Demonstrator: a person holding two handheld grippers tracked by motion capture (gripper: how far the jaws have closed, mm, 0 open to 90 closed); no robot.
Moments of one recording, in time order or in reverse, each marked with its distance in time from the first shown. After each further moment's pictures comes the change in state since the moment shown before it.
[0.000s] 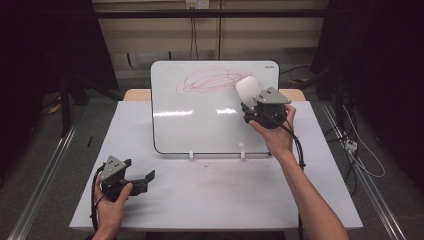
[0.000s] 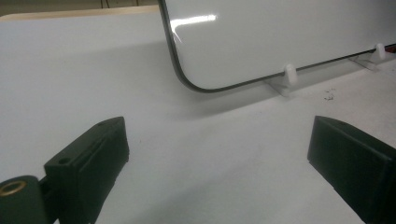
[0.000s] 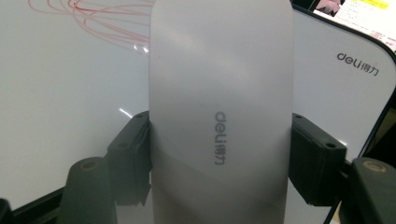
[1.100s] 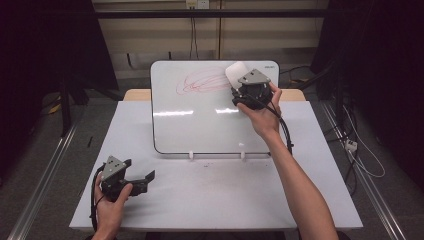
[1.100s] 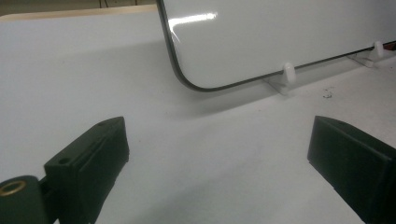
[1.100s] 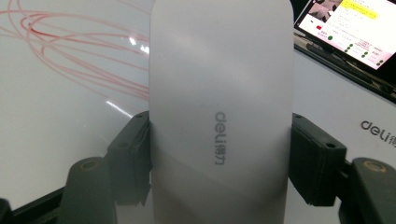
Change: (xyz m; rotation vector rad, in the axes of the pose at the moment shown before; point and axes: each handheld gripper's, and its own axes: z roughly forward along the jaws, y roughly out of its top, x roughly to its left) left arm -0.001 0.001 -0.001 0.003 -0.007 0.010; right arm 0.003 0.036 0.048 0.041 -0.047 -0.061
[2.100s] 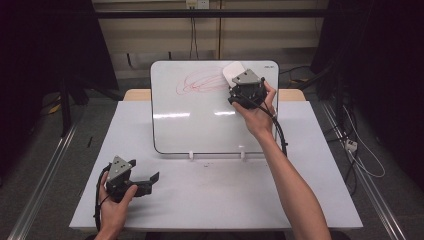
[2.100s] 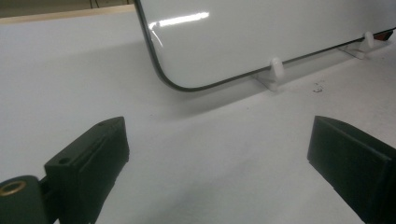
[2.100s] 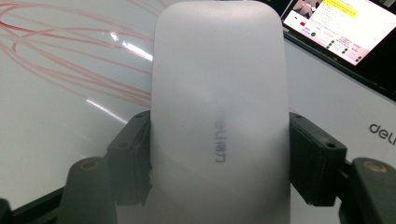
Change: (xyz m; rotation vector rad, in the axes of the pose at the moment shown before) left arm -0.011 0.001 0.006 0.018 -0.014 0.043; right arm 0.012 0.002 0.012 0.018 -0.069 -0.008
